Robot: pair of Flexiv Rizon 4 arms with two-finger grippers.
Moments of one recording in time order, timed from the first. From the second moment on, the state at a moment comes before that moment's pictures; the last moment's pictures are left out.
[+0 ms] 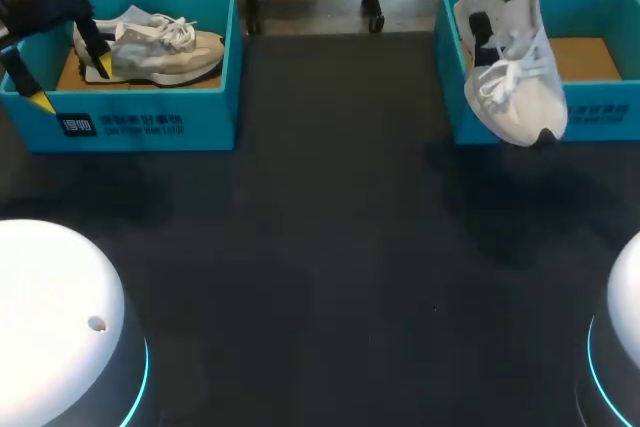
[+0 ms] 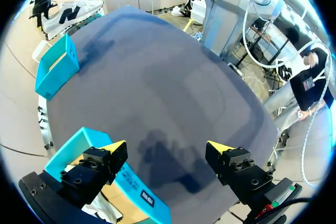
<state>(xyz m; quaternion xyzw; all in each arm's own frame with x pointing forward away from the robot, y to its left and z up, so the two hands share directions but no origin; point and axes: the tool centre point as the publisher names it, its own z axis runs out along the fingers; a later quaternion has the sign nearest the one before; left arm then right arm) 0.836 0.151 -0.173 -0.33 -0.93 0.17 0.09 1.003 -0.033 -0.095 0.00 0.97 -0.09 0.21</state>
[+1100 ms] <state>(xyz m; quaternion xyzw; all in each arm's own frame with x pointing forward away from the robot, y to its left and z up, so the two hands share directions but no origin) 0.836 0.151 -0.173 -0.33 -0.93 0.17 0.09 1.174 -0.213 -0.082 0.00 0.96 -0.17 0.22</state>
